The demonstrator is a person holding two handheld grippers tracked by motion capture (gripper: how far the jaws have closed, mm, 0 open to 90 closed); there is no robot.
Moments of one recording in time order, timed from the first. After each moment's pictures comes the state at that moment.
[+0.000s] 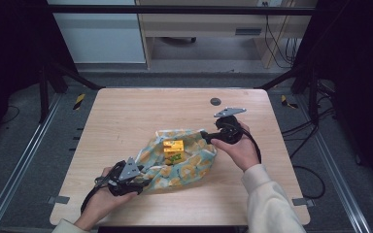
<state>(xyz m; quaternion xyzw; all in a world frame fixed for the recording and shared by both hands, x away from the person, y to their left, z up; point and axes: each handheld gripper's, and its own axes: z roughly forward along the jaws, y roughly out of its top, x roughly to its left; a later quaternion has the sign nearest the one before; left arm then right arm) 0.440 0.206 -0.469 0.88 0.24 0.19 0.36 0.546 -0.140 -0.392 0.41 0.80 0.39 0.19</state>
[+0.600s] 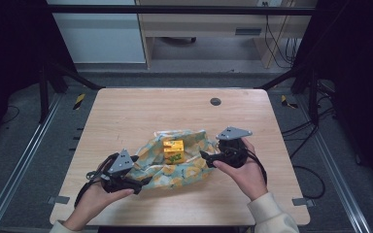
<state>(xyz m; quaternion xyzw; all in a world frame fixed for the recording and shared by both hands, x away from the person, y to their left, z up) 0.436 0.208 -0.422 0.86 0.26 0.18 0.41 0.475 -0.141 -0.392 0.37 0.81 0.41 0.21</state>
